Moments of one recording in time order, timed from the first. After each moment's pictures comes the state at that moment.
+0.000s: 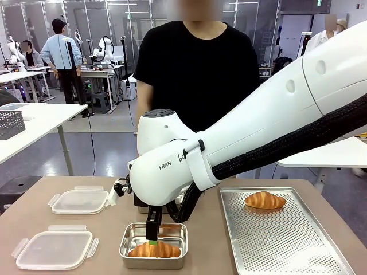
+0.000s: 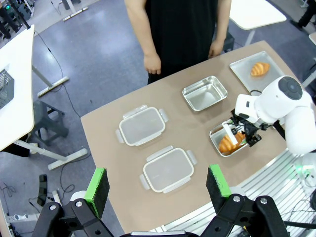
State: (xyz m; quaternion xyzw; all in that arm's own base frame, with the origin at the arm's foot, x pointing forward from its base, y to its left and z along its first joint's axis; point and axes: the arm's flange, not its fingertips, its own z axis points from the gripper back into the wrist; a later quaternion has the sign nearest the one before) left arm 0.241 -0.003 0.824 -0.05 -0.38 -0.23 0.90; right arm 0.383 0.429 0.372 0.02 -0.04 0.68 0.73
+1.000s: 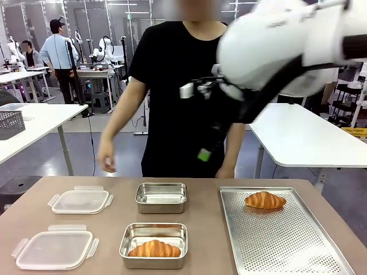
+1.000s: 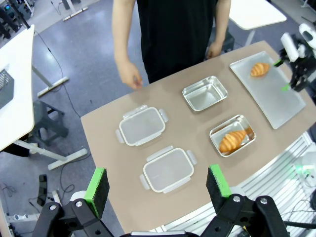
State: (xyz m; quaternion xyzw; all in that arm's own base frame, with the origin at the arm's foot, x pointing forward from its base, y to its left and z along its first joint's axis) left arm 0.241 -0.002 0.824 -0.05 -0.38 -0.23 0.90; right arm 0.416 0.222 0.574 0.09 -0.19 0.48 0.85
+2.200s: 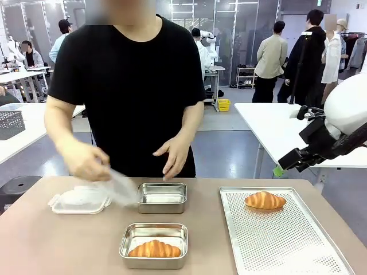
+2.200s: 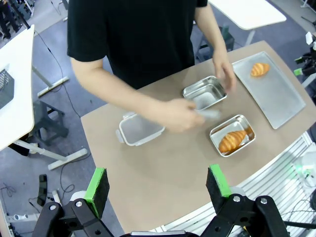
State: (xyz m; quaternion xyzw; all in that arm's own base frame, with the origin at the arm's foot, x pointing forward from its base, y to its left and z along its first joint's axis) left arm 0.241 -0.002 0.824 -0.05 -0.38 -0.23 0.90; right arm 0.400 0.020 0.491 0.14 -0.25 0.20 0.94
